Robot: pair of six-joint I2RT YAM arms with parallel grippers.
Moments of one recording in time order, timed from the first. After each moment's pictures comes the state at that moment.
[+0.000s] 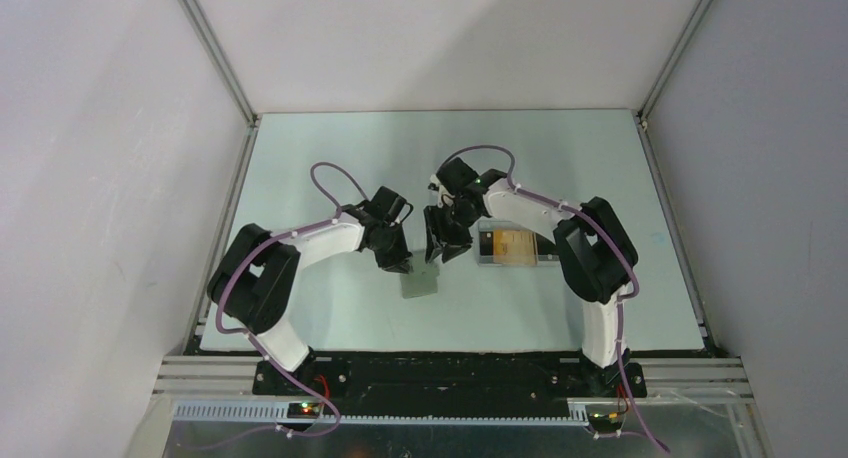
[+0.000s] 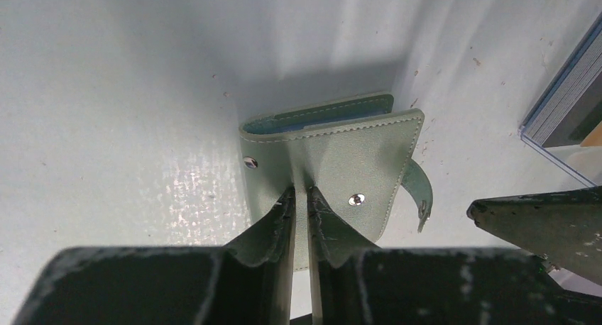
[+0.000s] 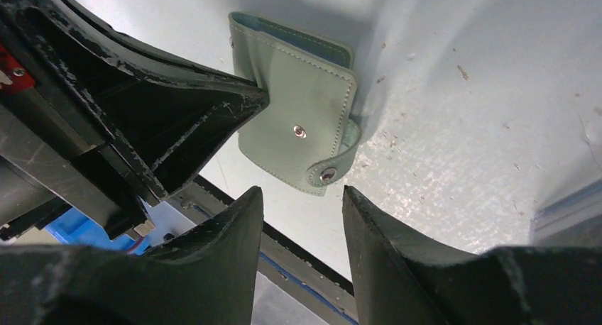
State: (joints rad) left arm -0.57 1.66 0.94 -0.48 0.14 -0.81; right arm 0.70 1.96 1.47 -0.71 -0.46 0.49
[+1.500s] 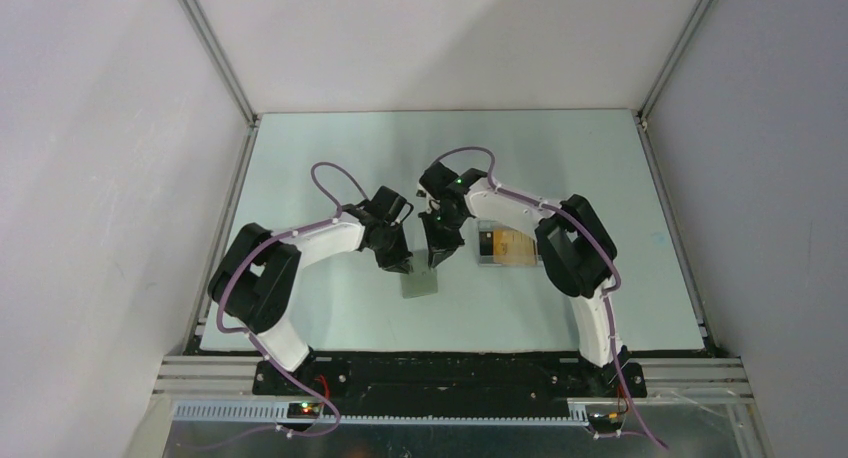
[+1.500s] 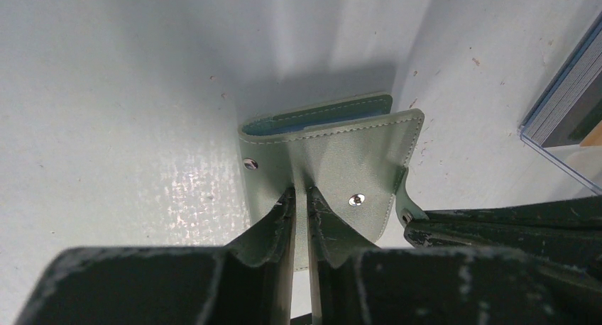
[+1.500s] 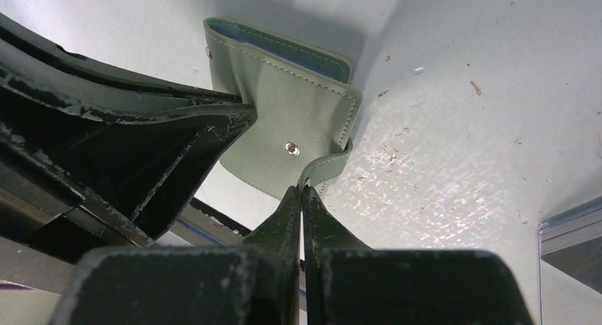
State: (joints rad) left arm -0.57 1.67 0.94 -0.48 0.14 -0.81; right arm 0.76 2.07 1.62 -0.85 -0.34 0.46
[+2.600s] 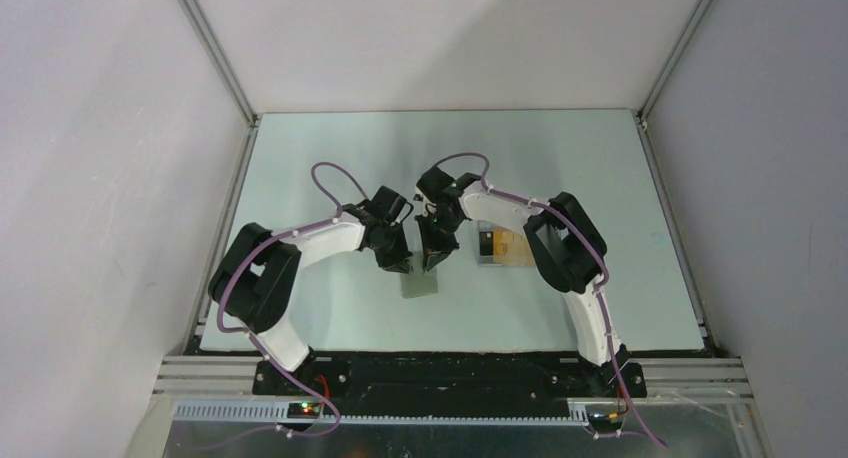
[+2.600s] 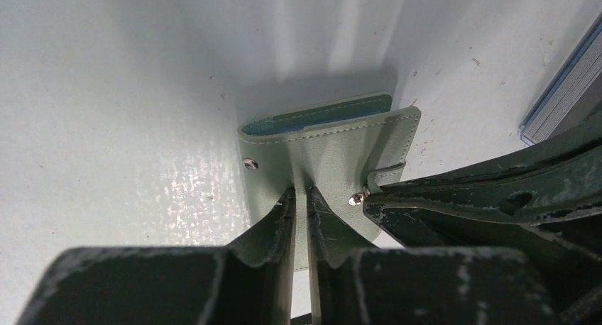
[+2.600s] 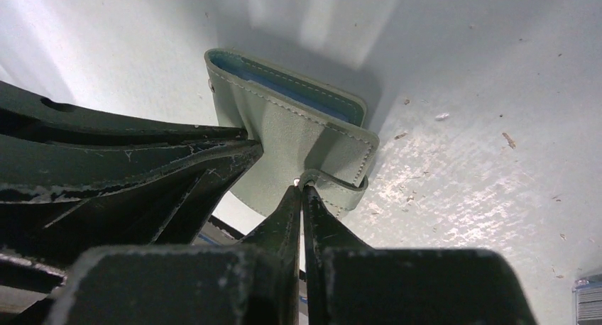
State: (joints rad) left arm -0.57 1.67 0.94 -0.48 0.14 -0.81; right arm 0.76 2.14 1.61 -0.77 -0.43 0.50
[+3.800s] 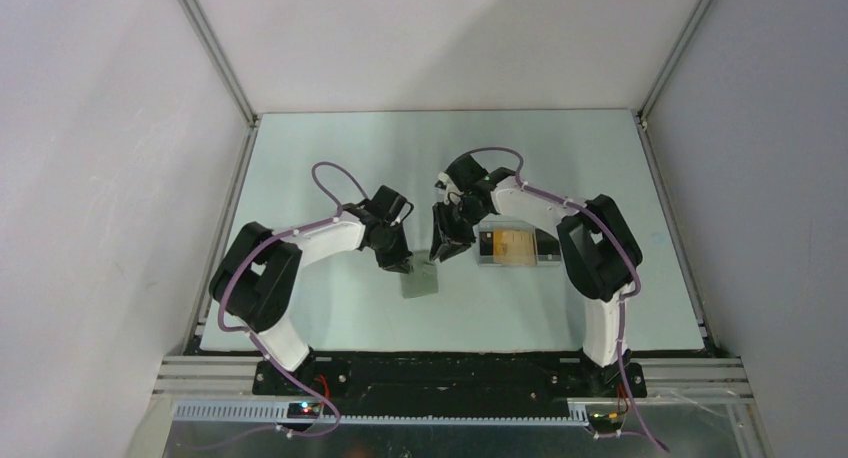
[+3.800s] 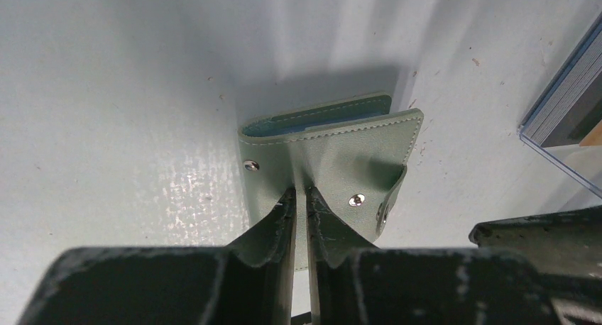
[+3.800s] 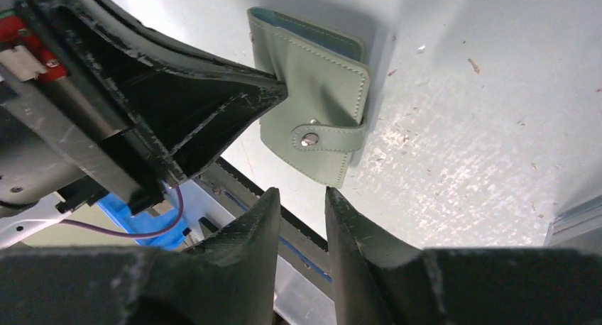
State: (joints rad) left arm -0.57 1.68 0.95 -0.49 0.15 -0.81; right arm 0.66 1.95 1.45 -0.69 -0.57 0.52
